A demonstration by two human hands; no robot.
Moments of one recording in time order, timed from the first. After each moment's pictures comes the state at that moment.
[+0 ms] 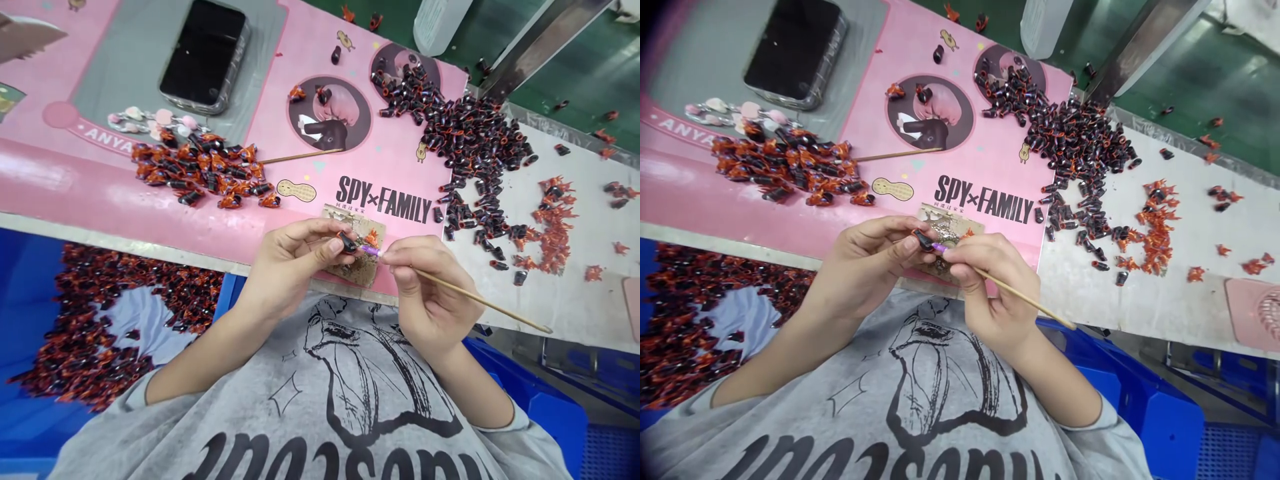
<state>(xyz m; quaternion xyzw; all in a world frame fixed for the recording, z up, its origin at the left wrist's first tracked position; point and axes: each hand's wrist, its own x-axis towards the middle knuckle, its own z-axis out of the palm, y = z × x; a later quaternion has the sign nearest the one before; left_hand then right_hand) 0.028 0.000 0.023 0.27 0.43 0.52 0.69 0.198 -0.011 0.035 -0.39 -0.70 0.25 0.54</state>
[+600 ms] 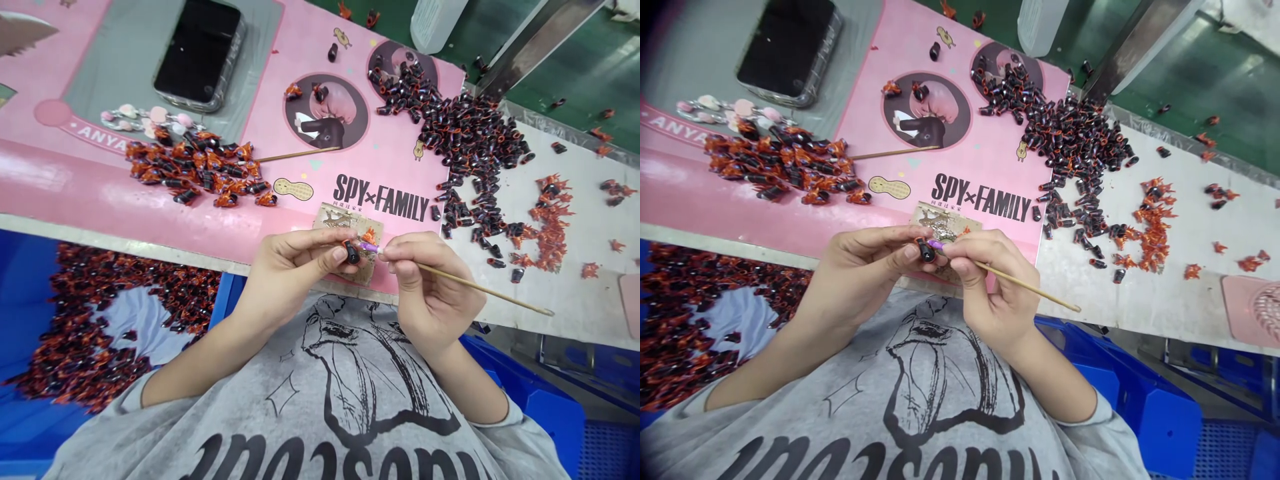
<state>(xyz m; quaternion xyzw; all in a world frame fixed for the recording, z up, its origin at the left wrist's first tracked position) 0.033 -0.009 0.027 0.31 0.43 0.53 0.67 0.195 -0.011 0.033 -0.40 -0.67 0.27 0.57</state>
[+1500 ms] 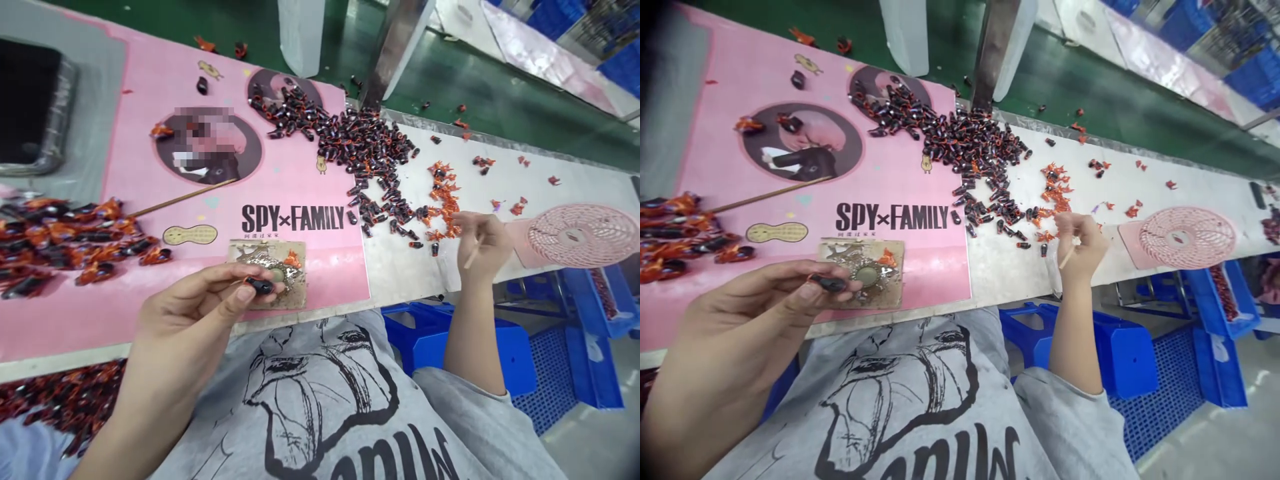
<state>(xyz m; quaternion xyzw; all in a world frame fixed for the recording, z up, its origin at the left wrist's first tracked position) 0.038 -0.018 0.044 0.35 0.49 0.47 0.65 0.403 -0.008 0.022 -0.68 -0.55 -0.07 0.47</state>
